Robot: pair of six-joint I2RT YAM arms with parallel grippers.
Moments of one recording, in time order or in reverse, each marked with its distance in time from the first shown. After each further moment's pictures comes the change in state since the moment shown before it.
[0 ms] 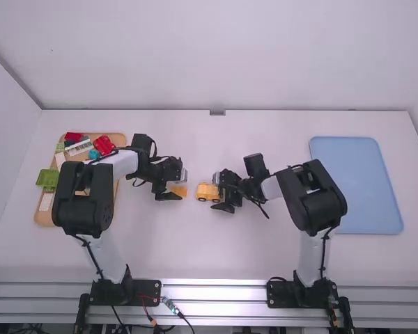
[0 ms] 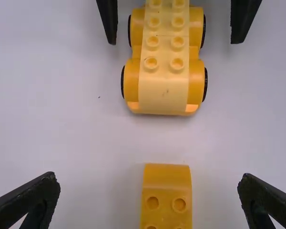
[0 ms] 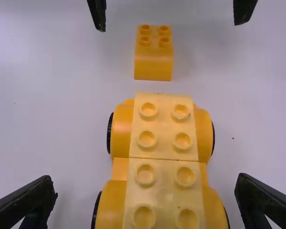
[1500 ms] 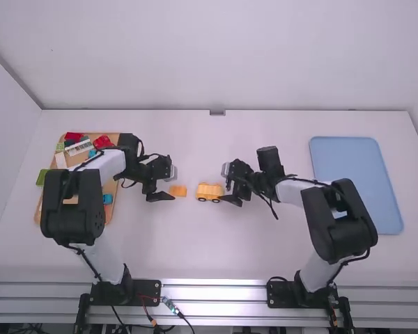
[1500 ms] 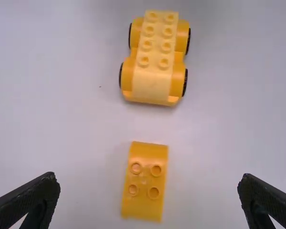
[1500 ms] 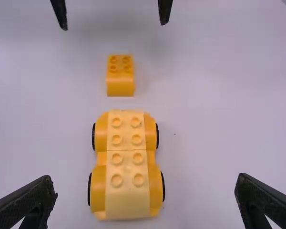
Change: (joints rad) left arm 0.085 -0.079 0.002 -0.126 0.041 0.040; right arm -0.043 -0.267 -0.076 -0.076 0.069 0.063
